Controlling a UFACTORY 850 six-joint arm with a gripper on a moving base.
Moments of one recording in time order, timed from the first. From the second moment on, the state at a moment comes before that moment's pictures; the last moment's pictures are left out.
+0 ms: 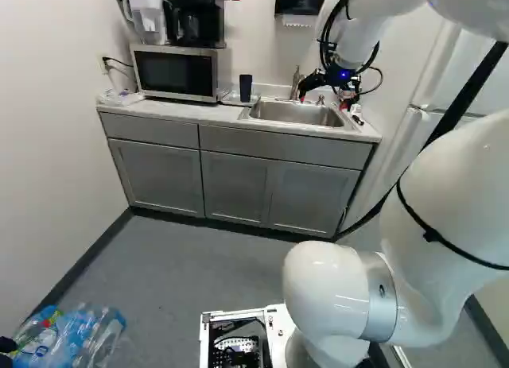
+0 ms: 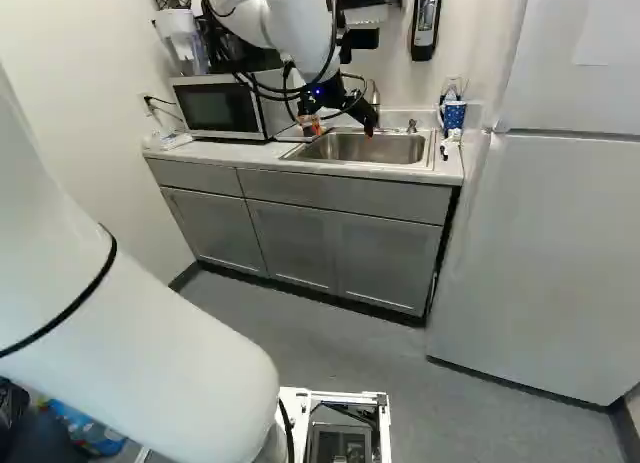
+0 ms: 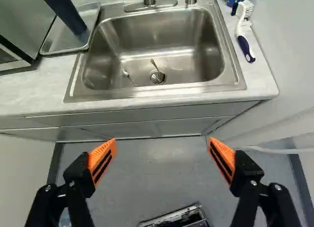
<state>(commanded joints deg) -17.5 8.8 -59.7 6.3 -27.6 -2.5</state>
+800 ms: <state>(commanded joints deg) -16.3 9.2 -56.1 5.9 -22.6 -2.3</state>
